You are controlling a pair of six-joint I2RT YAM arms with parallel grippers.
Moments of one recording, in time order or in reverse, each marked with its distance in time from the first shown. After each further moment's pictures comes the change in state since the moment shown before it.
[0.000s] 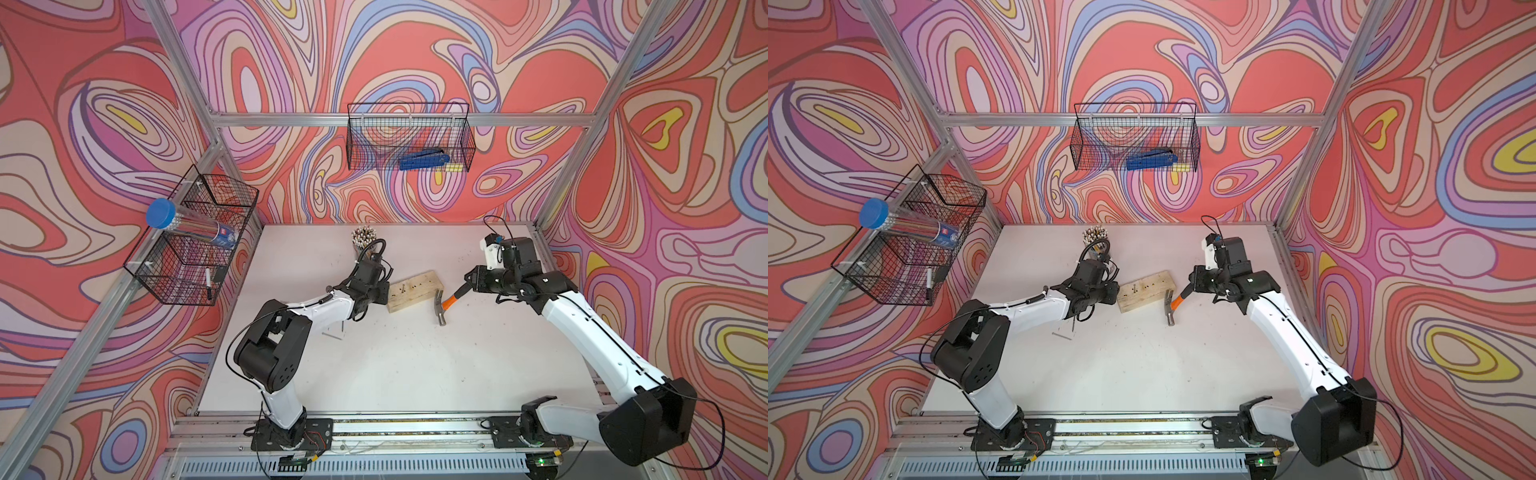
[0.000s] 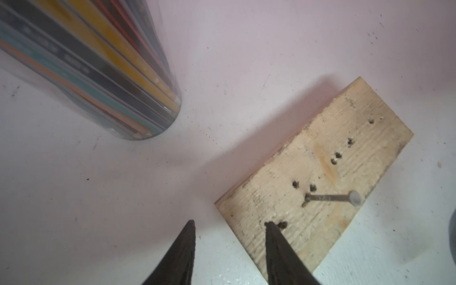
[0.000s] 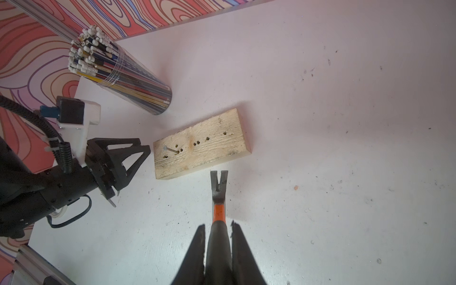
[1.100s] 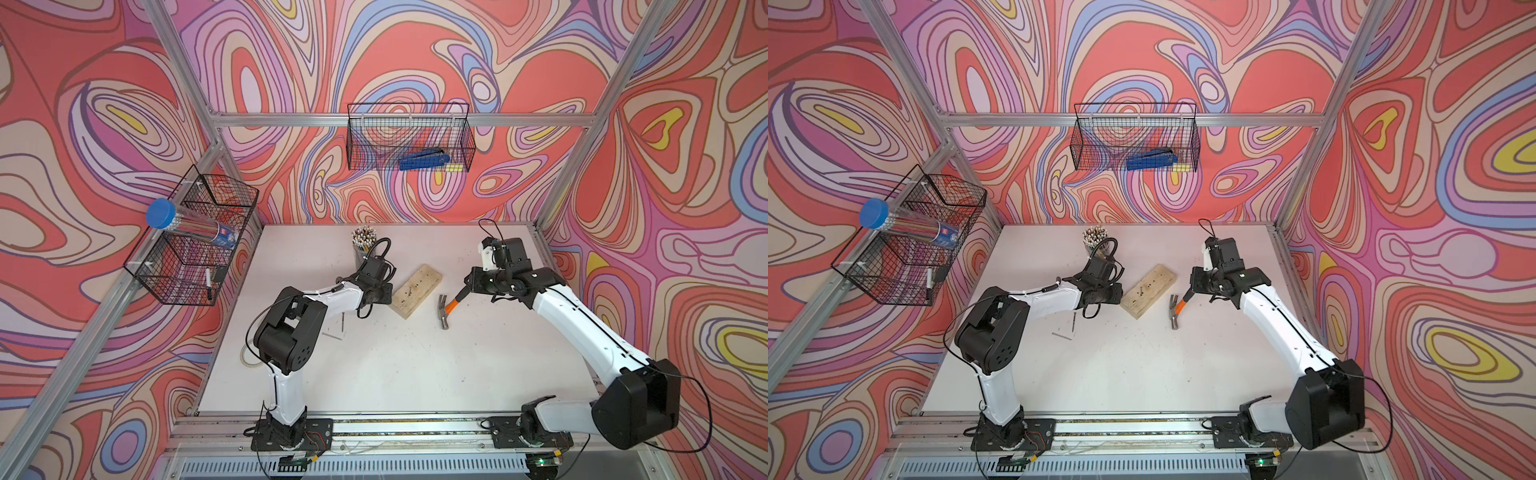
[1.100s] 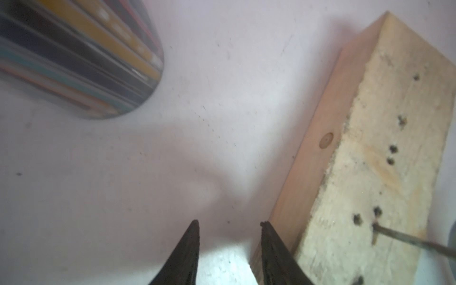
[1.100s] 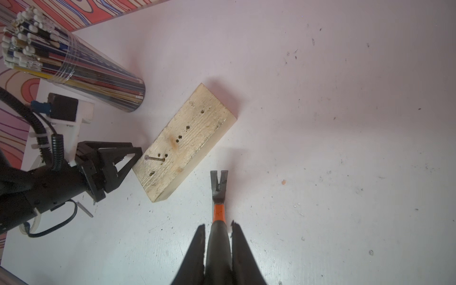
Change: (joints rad) left arm -0.011 0.138 0.101 -0.133 0.075 -0.074; right arm 0.000 0.096 0.006 0.005 0.063 0.027
